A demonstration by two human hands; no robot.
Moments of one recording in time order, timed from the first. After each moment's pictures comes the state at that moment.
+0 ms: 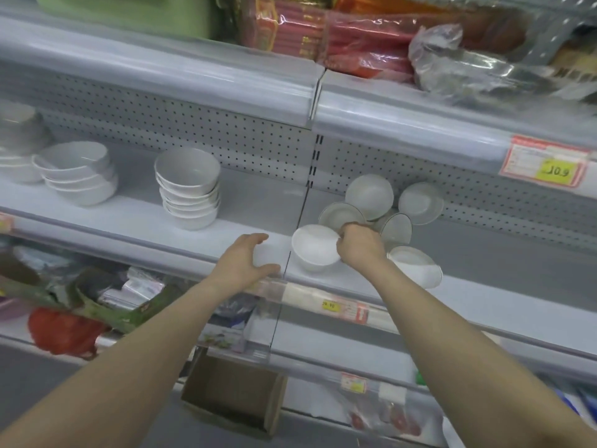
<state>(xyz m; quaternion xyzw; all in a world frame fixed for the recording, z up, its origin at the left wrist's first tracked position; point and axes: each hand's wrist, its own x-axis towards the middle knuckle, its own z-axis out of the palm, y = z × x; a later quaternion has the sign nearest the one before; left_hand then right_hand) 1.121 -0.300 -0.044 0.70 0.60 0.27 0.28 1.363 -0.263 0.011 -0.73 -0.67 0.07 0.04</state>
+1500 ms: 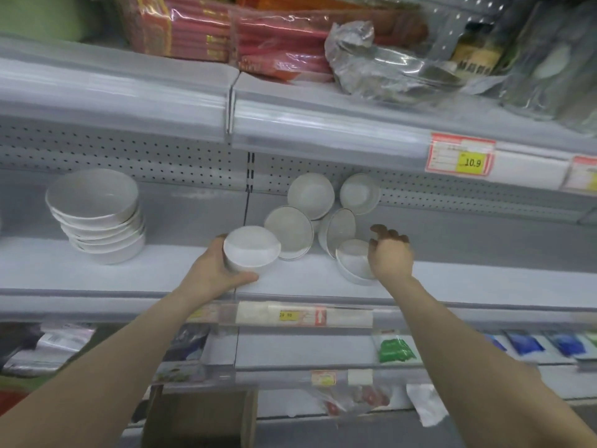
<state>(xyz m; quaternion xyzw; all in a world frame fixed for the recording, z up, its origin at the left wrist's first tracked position) 1.159 -0.252 -0.051 0.69 0.55 0.29 0.38 1.507 -0.294 -0.018 -0.83 -0.53 -0.07 0.16</state>
